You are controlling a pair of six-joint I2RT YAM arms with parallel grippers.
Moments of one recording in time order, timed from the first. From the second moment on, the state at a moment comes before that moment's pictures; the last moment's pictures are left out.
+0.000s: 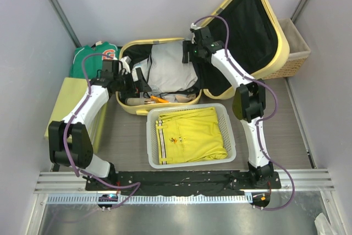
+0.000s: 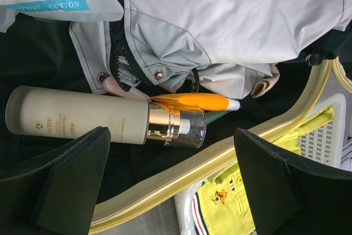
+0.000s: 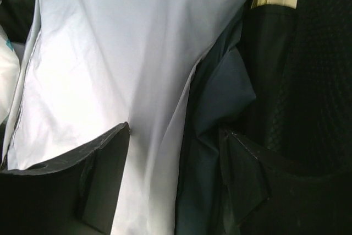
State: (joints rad) left arm -0.13 1.51 1.15 -0.48 0.42 -0.38; right arm 0.41 2.30 2.21 -0.65 -0.07 0.26
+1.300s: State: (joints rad) left arm -0.12 1.45 1.14 -0.42 0.46 -0.43; right arm 0.50 2.09 2.22 -0.63 0.02 0.32
